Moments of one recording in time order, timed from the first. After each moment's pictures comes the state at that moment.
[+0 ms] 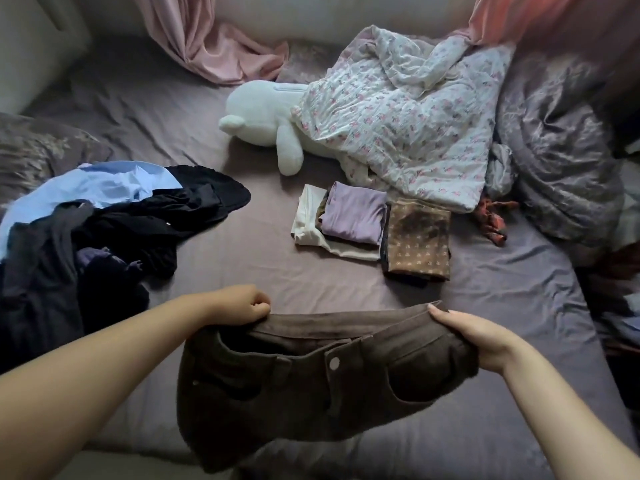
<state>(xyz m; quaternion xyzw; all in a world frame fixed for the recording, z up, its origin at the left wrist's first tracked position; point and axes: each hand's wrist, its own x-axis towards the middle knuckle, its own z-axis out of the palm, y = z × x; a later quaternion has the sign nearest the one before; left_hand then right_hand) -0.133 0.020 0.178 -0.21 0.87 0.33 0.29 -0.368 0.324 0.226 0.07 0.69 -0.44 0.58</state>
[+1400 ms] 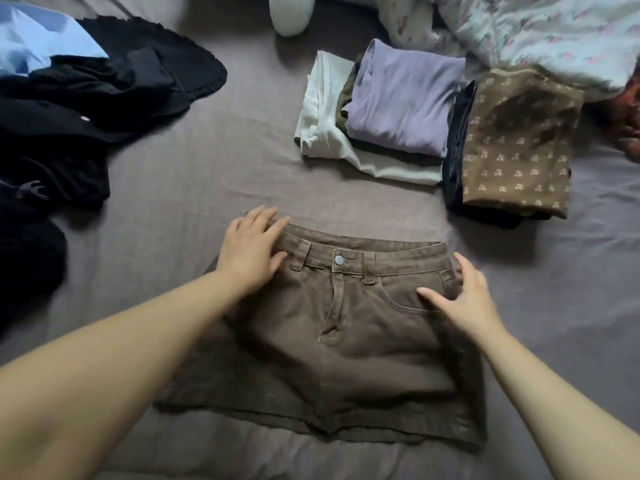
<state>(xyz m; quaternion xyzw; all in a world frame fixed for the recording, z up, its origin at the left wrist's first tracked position) -0.181 0.005 -0.102 -0.28 0.95 0.13 0.08 -0.390 0.291 -0.087 -0.16 0.93 -0.20 0.27</state>
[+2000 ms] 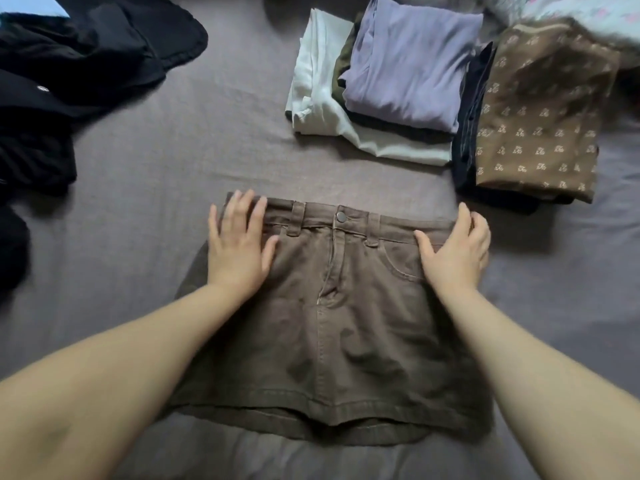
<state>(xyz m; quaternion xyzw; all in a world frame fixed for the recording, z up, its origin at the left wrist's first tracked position) -0.178 0.025 -0.148 -0.34 0.93 0.11 -0.05 -0.403 0.234 -0.127 -0.18 0.97 -0.12 0.09</state>
